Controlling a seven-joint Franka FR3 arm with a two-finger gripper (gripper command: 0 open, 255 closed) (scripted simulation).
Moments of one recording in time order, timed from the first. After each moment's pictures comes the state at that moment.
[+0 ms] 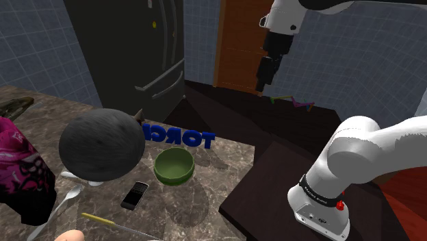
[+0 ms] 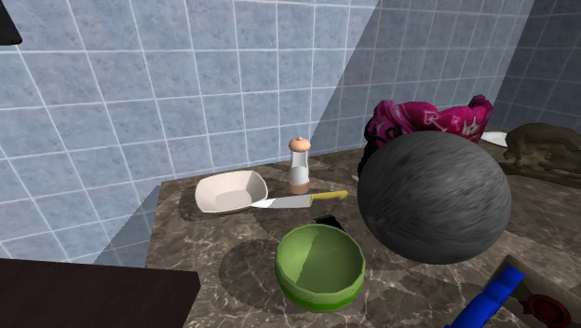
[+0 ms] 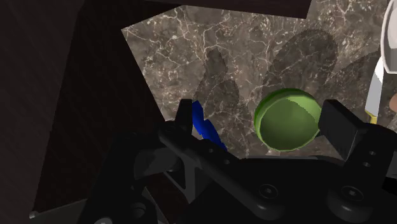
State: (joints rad) arm -0.02 -0.81 0.02 -2.43 0.11 1.60 -0.14
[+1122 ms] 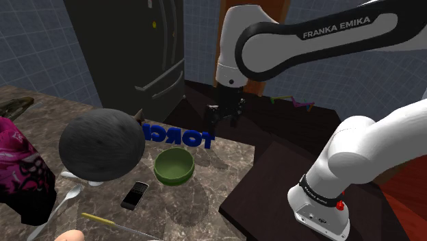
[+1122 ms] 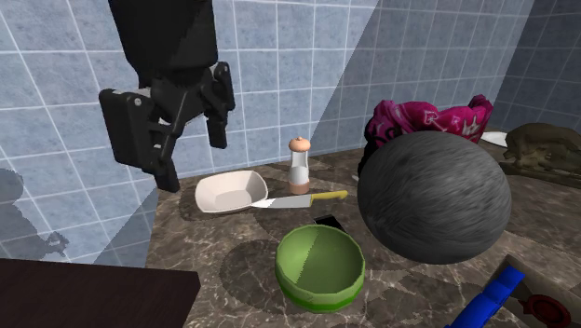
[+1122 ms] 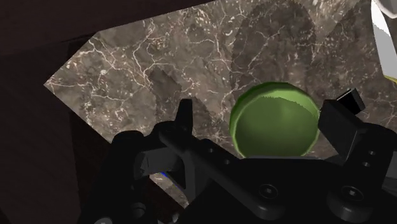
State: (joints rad) arm 0.00 -0.56 0.38 -2.55 0.35 1.97 0.39
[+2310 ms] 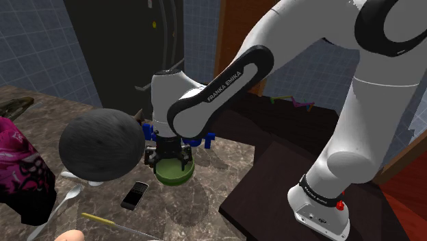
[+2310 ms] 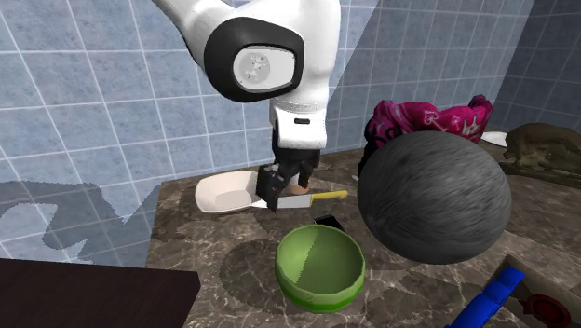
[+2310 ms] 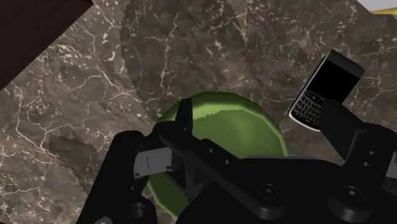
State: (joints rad) arm -0.02 0.22 0.63 -2.24 0.07 2.42 1.18
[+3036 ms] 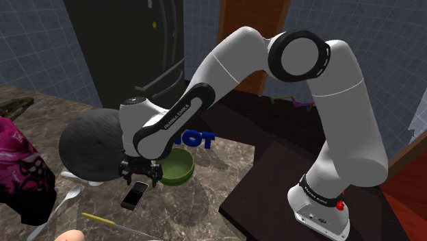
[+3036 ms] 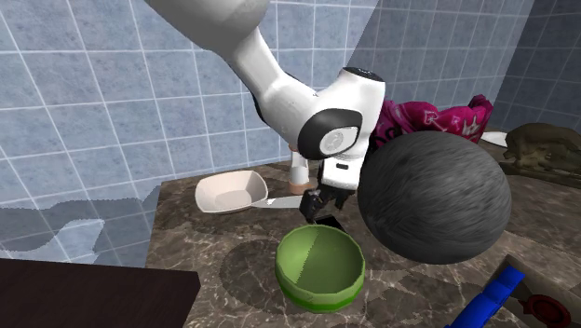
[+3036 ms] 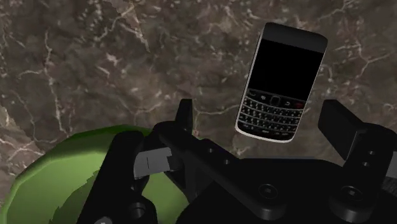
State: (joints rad) arm 0.21 0.69 0.44 -1.82 -0.11 2.45 1.54
